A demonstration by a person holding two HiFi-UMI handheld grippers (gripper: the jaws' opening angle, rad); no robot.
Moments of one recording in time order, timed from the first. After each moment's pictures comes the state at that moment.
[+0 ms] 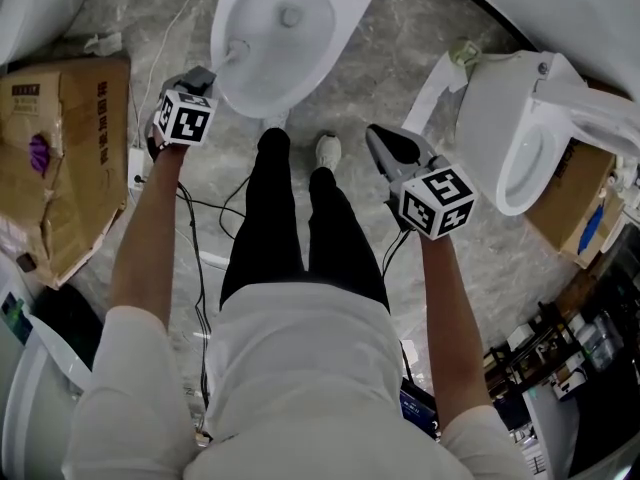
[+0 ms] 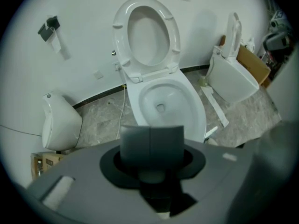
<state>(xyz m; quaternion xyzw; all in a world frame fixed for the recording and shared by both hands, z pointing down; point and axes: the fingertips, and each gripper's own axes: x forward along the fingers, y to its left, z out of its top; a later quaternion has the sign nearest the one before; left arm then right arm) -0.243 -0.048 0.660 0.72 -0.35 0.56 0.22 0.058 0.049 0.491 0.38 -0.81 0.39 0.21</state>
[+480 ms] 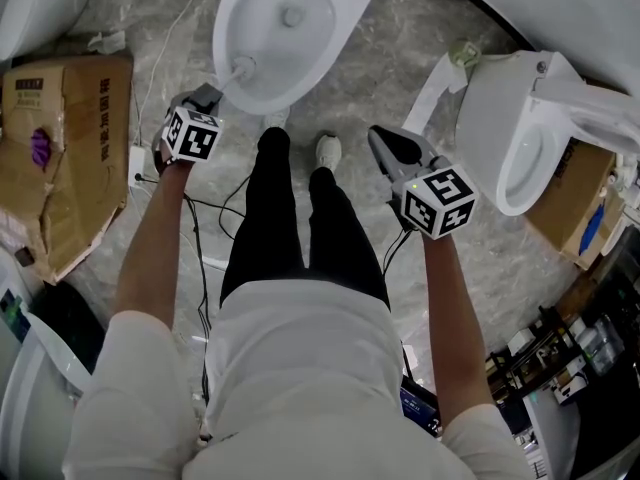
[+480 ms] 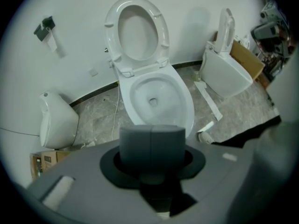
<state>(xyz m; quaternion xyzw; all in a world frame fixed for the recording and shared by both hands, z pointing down) -0.240 0.010 0.664 0.72 -0.33 0.57 0.23 0.062 0.066 0.487 0.38 -0.82 0.38 0.22</state>
